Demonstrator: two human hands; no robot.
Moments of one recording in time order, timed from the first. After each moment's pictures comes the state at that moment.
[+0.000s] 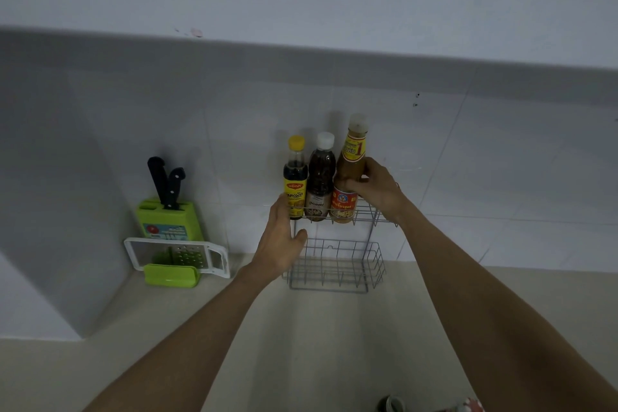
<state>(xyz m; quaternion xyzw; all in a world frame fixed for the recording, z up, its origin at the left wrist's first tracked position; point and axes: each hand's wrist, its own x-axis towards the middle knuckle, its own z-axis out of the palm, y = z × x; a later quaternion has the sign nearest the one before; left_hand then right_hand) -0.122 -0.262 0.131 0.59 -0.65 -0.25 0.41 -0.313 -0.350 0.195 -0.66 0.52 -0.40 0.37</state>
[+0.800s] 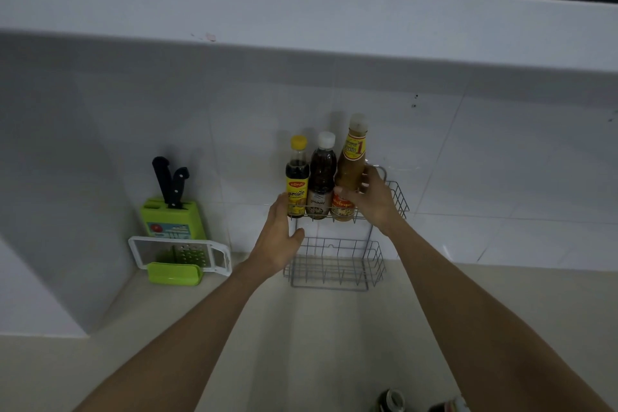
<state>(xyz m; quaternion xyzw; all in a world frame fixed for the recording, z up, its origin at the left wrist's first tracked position) -0.117 -0.247 0.145 0.59 -0.66 -0.26 0.39 -0.304 -0.329 0.178 -0.64 0.53 -0.45 0.34</state>
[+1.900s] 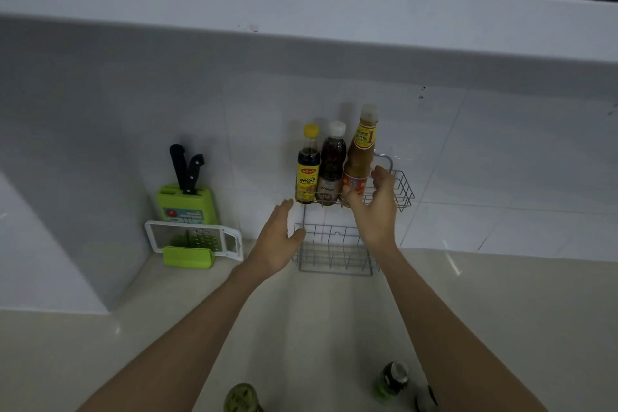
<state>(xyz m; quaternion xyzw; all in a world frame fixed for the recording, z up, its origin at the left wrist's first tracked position) -0.097 -0.214 0.134 0.61 -0.64 -0.31 0.35 -0.272 -0.257 0.166 -0.57 0.52 -0.58 0.25</state>
